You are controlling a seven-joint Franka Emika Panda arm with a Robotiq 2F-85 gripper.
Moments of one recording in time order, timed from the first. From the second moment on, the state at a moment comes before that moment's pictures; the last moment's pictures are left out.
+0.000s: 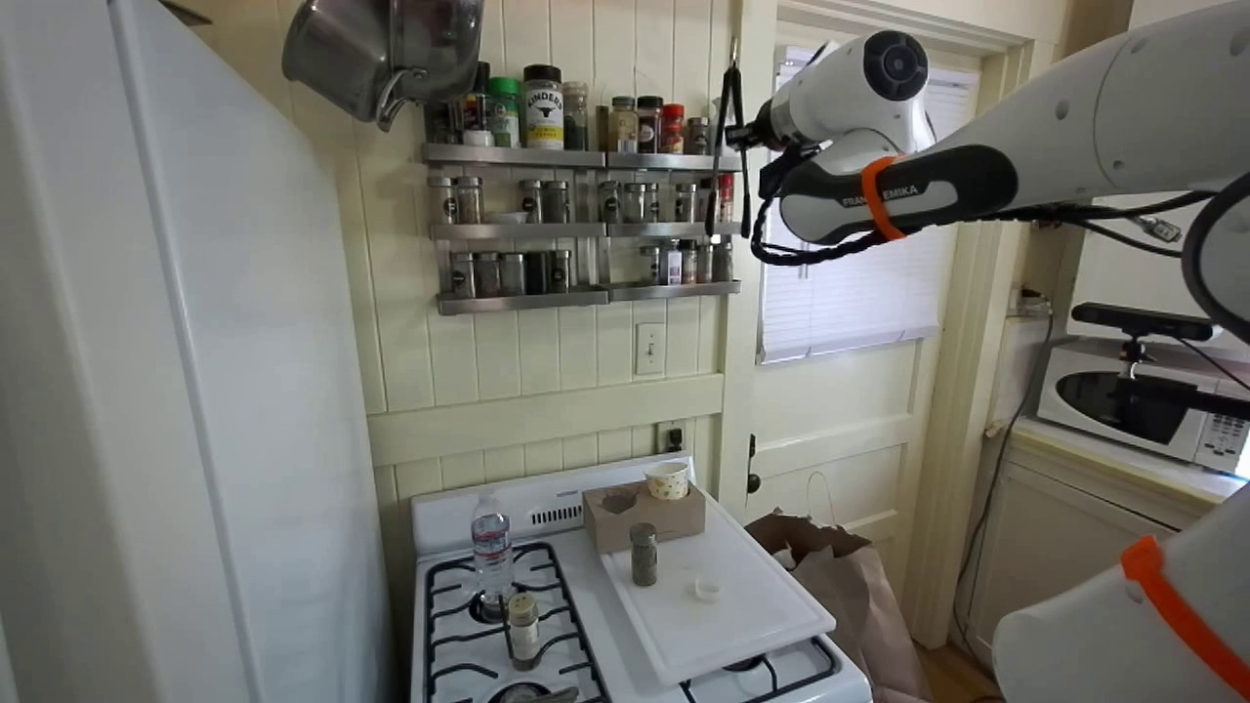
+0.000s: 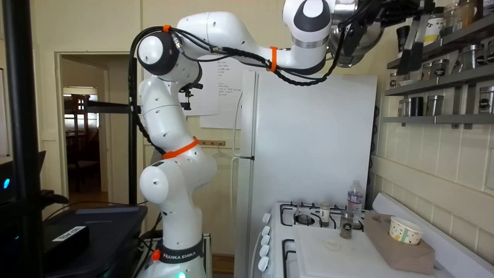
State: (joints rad) arm -0.60 -0.43 0.19 -1.98 -0.52 3.08 0.45
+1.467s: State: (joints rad) arm -1.20 -0.36 0.56 -1.64 -0.55 3.10 0.81
